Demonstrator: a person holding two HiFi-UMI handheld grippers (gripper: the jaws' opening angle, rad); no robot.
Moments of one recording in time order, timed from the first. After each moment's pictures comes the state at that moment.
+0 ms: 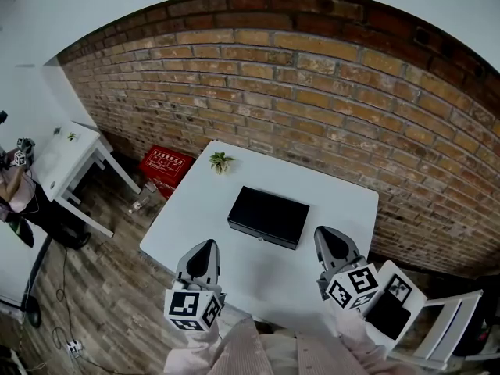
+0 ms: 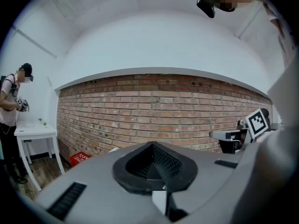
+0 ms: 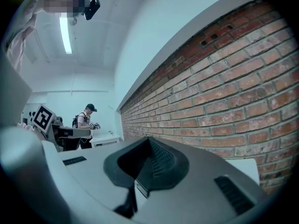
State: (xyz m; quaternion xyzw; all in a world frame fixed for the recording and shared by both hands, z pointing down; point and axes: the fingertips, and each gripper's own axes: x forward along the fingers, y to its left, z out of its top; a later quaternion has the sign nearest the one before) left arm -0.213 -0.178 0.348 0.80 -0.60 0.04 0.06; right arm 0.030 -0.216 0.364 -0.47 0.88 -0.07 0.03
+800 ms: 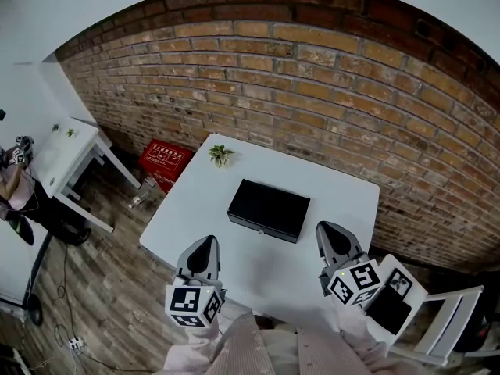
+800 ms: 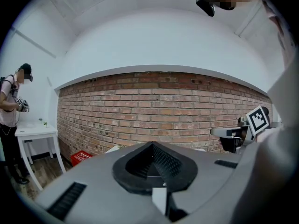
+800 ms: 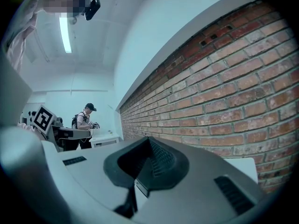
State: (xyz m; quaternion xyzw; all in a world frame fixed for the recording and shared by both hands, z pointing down) left arm -0.213 -0.176 0.356 0.80 -0.60 0.05 0.07; right arm 0.033 -0.213 0.366 -0.48 0.87 -0.07 0.03
